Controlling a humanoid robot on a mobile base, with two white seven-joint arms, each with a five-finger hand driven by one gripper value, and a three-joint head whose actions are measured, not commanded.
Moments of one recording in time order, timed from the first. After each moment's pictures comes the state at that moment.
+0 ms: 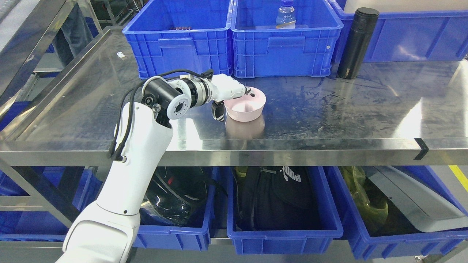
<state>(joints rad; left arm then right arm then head) -0.77 0.11 -0.34 -1.42 -1.07 -0.26 -1.05 0.00 0.00 0.05 0.00 0.05 -0.08 -0.02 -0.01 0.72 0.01</state>
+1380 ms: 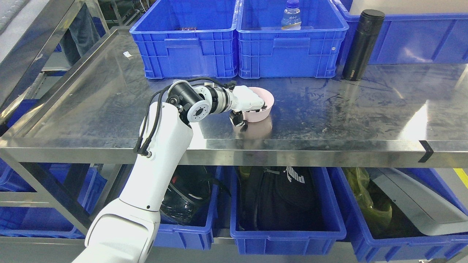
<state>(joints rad) -0.78 0.01 -0.30 -1.24 -1.13 -0.49 -1.03 0.00 0.00 0.05 0.00 0.05 -0.08 -0.02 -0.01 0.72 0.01</state>
